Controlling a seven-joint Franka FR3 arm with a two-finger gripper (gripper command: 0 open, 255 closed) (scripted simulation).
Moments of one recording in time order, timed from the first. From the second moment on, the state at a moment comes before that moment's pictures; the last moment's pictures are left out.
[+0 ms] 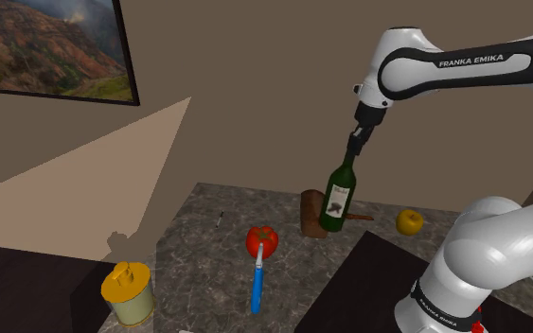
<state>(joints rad) -0.14 -0.74 -0.17 -2.55 -0.12 1.93 -0.27</state>
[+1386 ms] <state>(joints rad) -0.15 -0.65 -0.20 -2.79 -0.15 2.25 -0.26</state>
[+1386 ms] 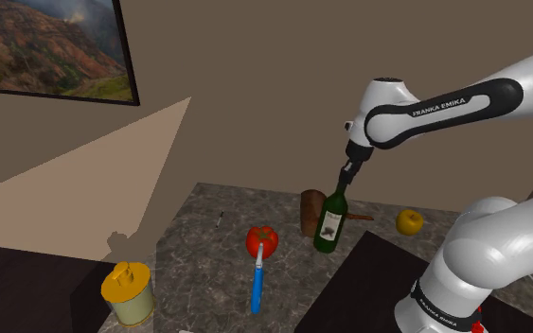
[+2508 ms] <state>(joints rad) -0.15 -0.46 -0.23 -2.90 -0.17 2.56 -0.26</state>
